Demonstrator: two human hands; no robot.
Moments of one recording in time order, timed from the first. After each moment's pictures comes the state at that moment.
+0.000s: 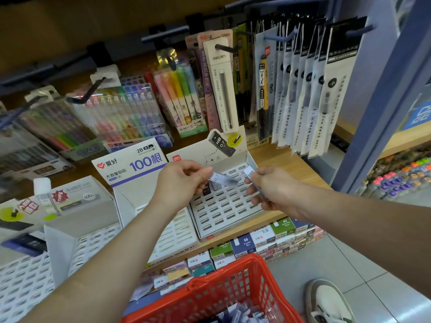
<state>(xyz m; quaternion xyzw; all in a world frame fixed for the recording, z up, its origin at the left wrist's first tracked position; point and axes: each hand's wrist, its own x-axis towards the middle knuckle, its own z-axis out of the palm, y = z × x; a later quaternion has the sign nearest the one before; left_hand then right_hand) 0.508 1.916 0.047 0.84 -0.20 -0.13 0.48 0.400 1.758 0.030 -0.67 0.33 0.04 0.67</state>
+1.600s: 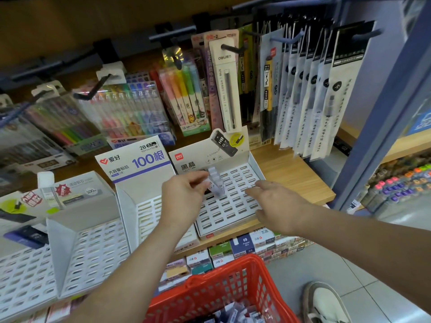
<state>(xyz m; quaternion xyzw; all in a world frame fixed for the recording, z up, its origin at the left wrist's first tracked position) 0.489 1.918 0.024 0.89 -0.18 0.00 0.42 0.385 1.751 0.001 -0.98 0.08 0.11 0.14</state>
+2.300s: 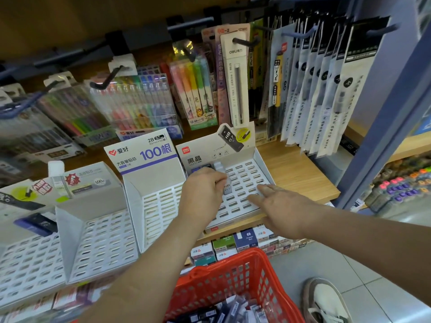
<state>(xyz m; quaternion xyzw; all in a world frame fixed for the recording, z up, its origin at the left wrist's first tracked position) 0.485 1.910 0.006 0.91 -0.32 0.06 0.26 0.377 1.758 0.004 -0.98 0.02 0.18 0.07</state>
